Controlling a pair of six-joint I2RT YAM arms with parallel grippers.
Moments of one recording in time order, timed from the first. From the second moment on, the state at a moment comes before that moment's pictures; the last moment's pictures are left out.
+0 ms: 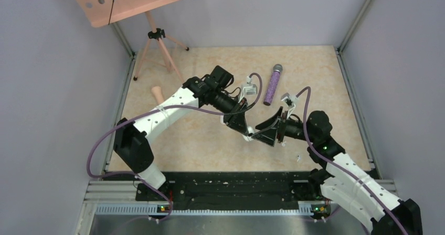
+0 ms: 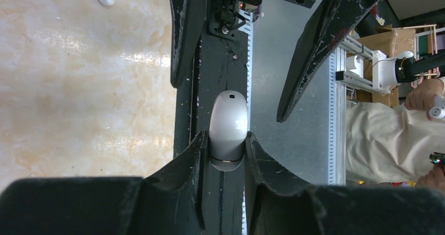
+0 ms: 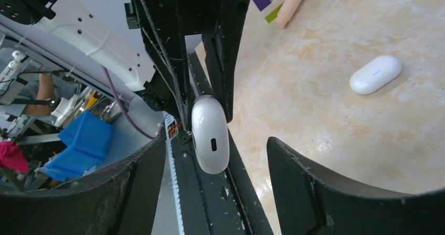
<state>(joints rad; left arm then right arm) -0.73 1.63 1.49 -0.86 1.01 0.12 0.49 0.70 0.42 0.24 -0.77 0.60</state>
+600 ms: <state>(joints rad) -0.72 1.64 1.49 -0.87 1.00 0.12 0.52 0.82 0.42 0.33 -0.80 0.65</state>
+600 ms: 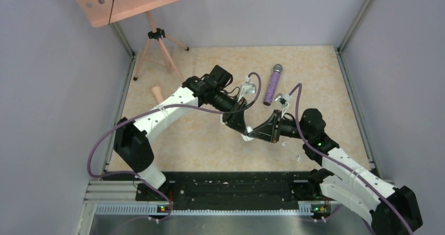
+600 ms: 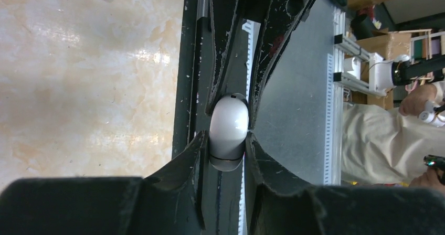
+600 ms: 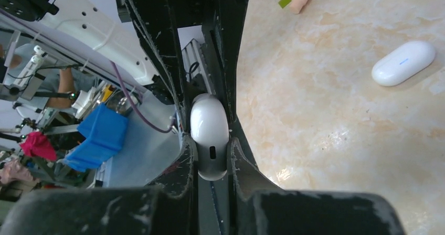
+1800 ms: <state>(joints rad) -0.62 1.21 0.62 0.55 0.61 -1.04 0.47 1.01 0.18 1.10 -0.57 1.35</state>
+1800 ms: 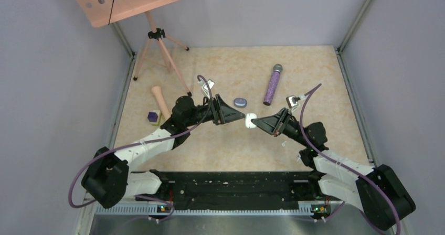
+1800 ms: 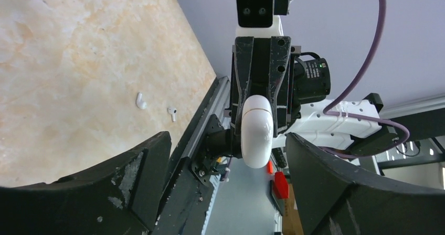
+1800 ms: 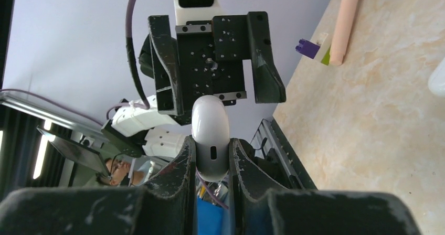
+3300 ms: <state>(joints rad) -0.69 1.33 0.65 0.84 0.71 -1.24 0.45 1.14 0.15 1.39 -0.61 1.49</state>
